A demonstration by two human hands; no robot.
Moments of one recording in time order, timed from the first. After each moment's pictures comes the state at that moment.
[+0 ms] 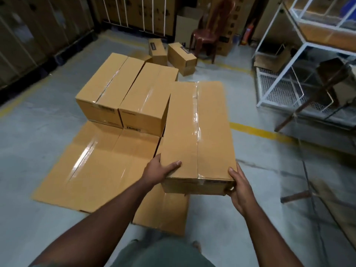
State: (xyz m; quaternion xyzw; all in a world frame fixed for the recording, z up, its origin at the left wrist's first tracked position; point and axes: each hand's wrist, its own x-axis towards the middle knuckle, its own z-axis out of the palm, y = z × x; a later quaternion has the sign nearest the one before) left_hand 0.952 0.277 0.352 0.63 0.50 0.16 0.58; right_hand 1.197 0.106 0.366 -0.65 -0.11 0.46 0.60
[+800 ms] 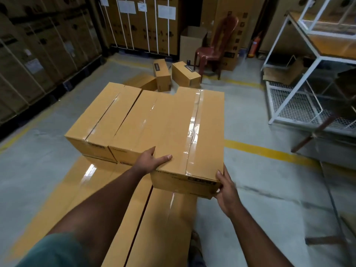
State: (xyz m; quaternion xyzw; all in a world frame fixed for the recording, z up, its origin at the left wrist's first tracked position) left_hand 1.066 0.506 0.370 0.69 0.53 0.12 0.48; right_hand 1.301 0.302 0.342 -0.56 -0.11 0.51 0.64
